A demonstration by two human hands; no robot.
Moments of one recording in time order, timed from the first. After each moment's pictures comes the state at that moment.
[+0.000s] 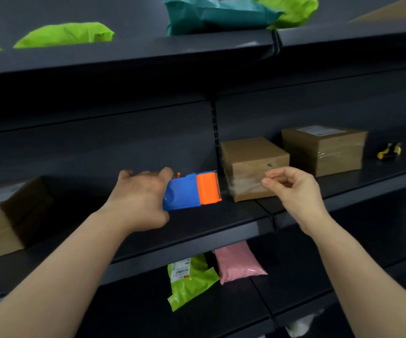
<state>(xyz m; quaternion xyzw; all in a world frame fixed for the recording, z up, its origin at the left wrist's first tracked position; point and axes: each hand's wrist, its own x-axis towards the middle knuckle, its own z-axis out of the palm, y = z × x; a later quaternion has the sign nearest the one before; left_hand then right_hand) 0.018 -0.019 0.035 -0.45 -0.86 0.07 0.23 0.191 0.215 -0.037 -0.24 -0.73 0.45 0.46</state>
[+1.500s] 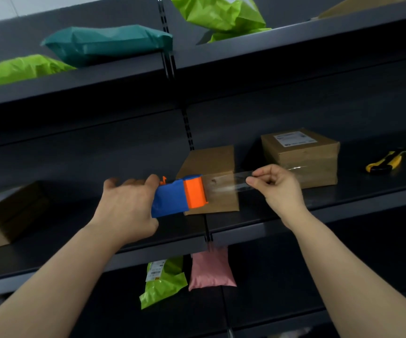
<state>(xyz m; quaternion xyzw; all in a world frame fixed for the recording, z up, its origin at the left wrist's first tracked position) 0.123 0.083 0.042 -0.34 -0.90 0.13 0.25 0.213 0.353 -0.037 -0.16 -0.71 0.54 0.42</state>
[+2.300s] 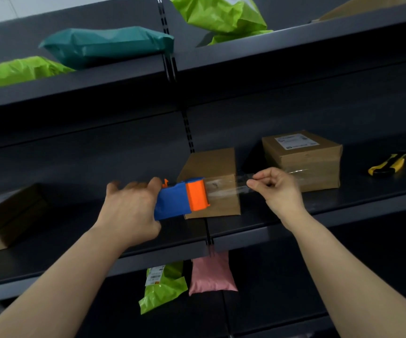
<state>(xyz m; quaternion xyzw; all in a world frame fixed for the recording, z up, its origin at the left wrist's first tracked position) 0.120 0.090 0.041 -0.33 -0.90 0.14 0.25 0.204 0.357 -0.038 -0.18 -0.72 0.54 0.41</state>
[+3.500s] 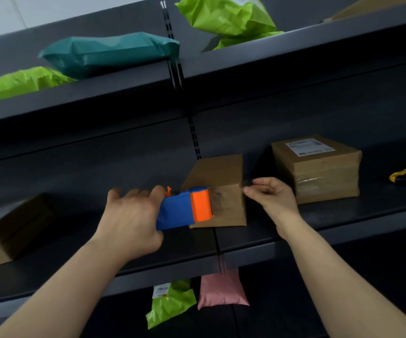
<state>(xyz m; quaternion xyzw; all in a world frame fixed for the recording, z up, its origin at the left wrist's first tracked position) 0.100 0.083 0.038 -0.37 -0.85 0.13 0.36 0.168 0.349 -0.043 -0.17 -0.62 0.67 0.37</state>
